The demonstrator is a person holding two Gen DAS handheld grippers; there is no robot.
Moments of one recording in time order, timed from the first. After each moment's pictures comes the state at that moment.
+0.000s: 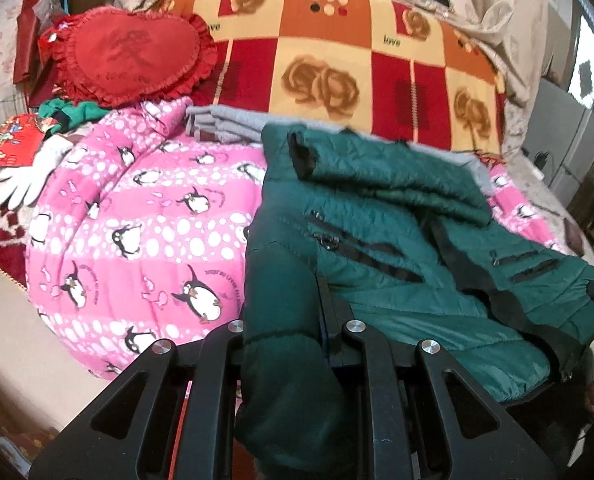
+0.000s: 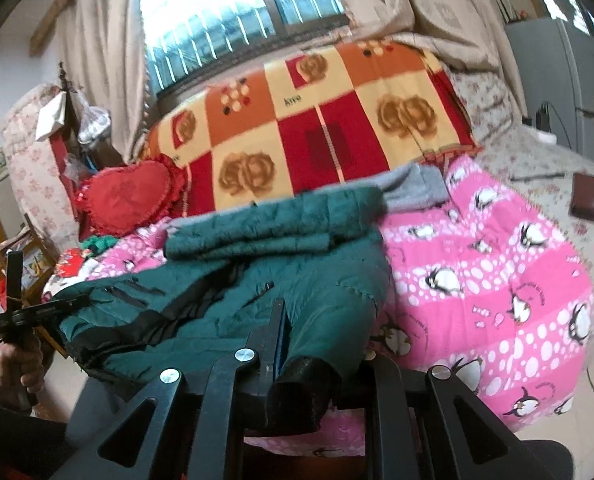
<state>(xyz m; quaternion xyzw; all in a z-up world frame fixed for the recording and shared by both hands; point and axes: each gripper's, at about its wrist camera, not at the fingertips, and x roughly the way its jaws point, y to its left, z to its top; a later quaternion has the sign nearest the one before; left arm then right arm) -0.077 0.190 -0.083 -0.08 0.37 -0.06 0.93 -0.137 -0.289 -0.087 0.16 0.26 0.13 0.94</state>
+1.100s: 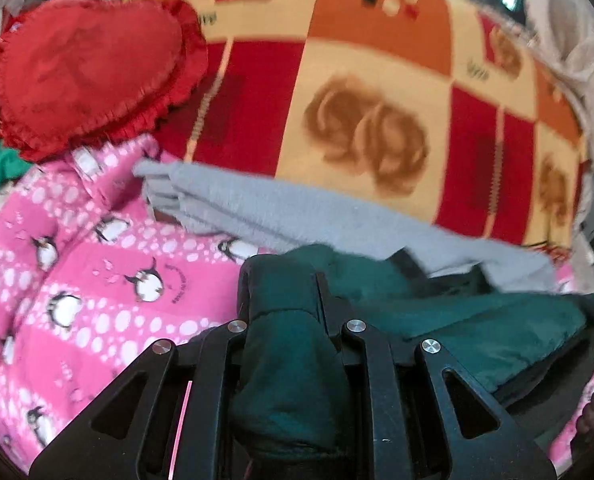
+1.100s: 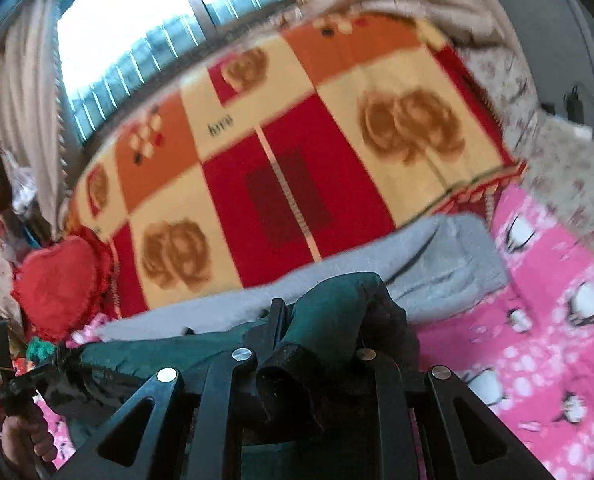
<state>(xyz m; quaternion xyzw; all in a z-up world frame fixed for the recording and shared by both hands) 0.235 0.178 -0.112 -0.11 0.38 0.00 0.92 0.213 -0.312 -0.141 0.23 0.29 0.07 0.93</state>
